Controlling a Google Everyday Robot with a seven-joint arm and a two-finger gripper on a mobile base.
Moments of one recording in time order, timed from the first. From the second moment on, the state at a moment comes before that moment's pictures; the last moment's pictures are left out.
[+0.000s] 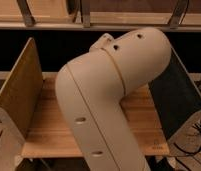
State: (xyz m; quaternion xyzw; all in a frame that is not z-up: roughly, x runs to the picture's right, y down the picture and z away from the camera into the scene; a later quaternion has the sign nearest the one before) arm 0.075 -0.130 0.870 0.01 0.14 0.69 0.71
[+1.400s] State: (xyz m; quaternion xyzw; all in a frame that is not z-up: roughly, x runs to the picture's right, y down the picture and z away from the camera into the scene) arm 0.019 -0.114 0.845 -0.06 0.08 0.65 0.75
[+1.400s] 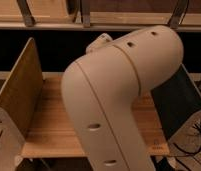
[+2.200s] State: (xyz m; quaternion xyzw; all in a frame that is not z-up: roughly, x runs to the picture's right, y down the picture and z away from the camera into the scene) arm -0.050 -0.041 0.821 -0.18 0.04 0.59 0.79
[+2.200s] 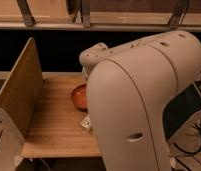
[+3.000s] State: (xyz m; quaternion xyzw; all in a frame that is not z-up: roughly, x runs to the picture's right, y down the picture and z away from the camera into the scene) arm -0.124 0.027 0.864 -0.35 0.07 0.52 0.78
